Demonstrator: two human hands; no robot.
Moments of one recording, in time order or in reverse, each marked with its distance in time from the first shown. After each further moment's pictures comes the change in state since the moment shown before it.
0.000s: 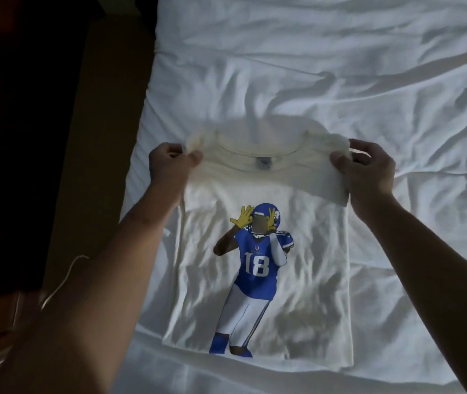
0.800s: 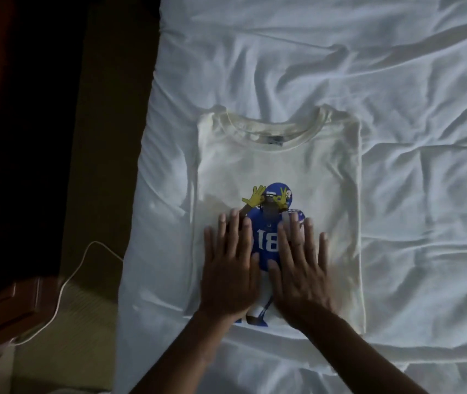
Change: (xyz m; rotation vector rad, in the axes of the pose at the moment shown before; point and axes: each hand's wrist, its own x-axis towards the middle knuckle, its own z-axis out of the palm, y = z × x) left_hand -0.185 -0.146 0.015 0.985 -0.102 0.789; right_hand -0.221 0.109 0.018 -1.153 -0.323 -0.647
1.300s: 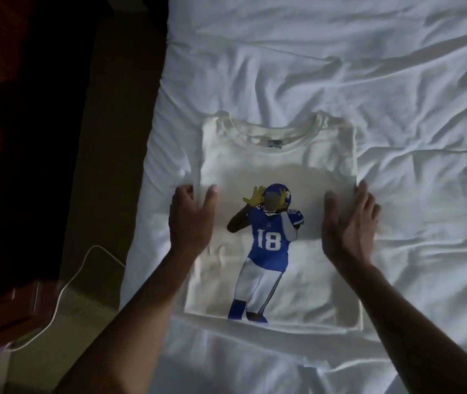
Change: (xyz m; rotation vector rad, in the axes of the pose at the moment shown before) left_hand 0.082 -0.052 -0.052 -0.624 0.090 -0.730; right_hand 0.068 0.048 -0.055 0.510 0.284 0.560
